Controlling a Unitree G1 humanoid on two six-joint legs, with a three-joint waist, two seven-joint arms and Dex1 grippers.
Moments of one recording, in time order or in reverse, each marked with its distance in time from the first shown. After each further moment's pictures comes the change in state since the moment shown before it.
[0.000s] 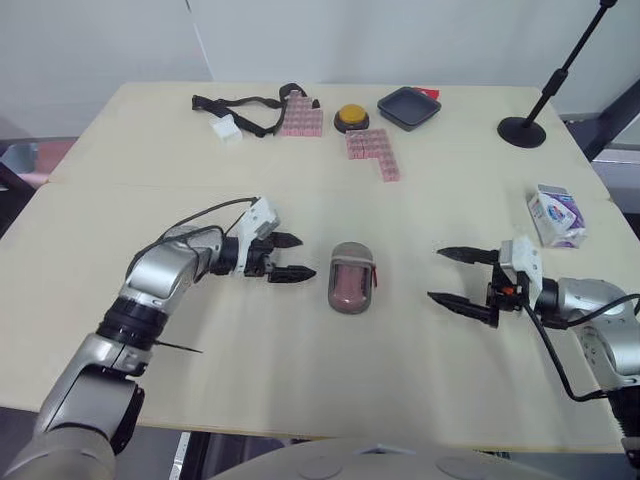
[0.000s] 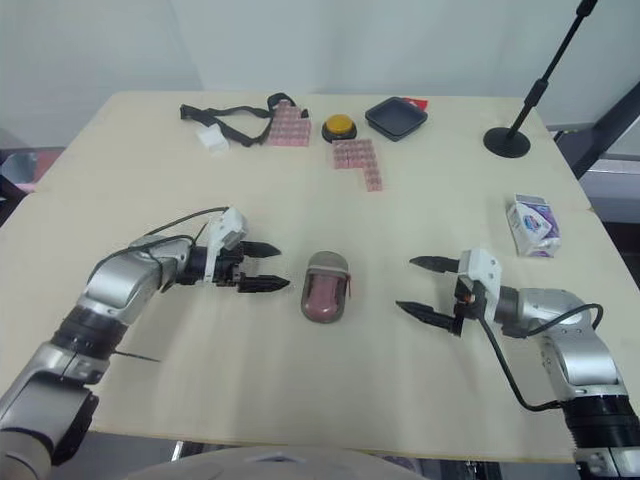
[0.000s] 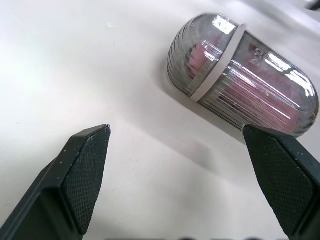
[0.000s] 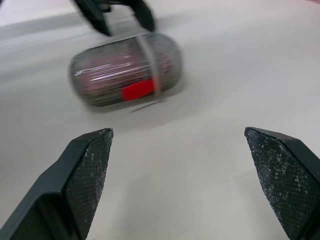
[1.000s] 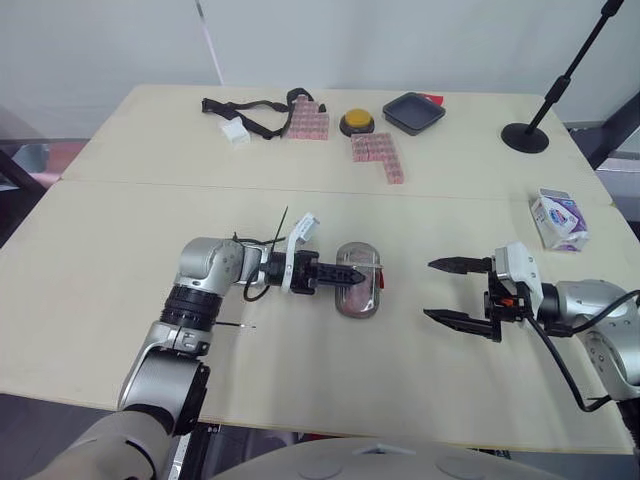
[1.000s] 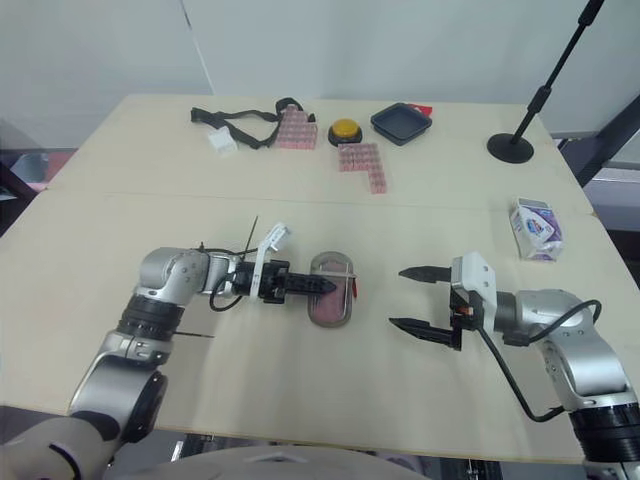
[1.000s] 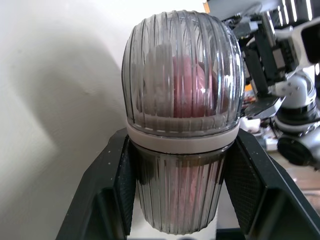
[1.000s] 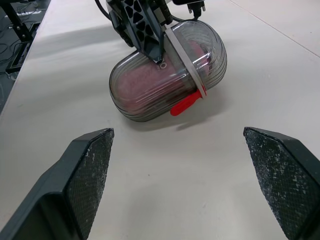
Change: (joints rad) left arm -0.170 -0.335 0.113 0.138 -0.289 0.914 0.205; right arm 0.050 -0.055 0.031 -0.163 0.017 0.083 0.086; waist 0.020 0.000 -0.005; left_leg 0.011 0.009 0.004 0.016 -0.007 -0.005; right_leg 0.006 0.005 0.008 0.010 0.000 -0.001
